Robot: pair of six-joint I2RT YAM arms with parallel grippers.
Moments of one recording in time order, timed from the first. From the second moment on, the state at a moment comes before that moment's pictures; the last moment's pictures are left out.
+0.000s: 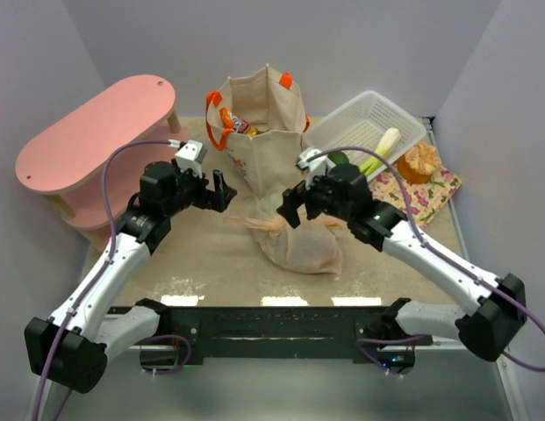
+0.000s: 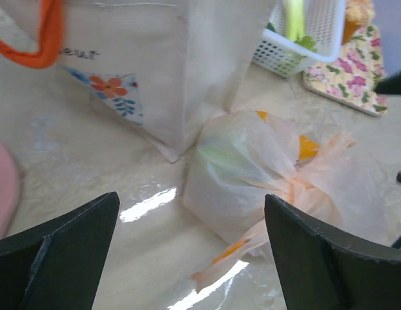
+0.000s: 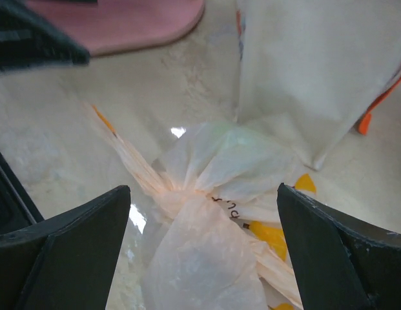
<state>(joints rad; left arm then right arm) -0.35 1.01 0.87 -0.20 0.26 -0.19 0.65 1.14 1.01 -0.21 -0.17 0.08</state>
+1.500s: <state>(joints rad) -0.22 0.86 0.78 -0.22 -0.03 -0.05 0.66 2.03 2.32 -0.16 0.24 -0.18</state>
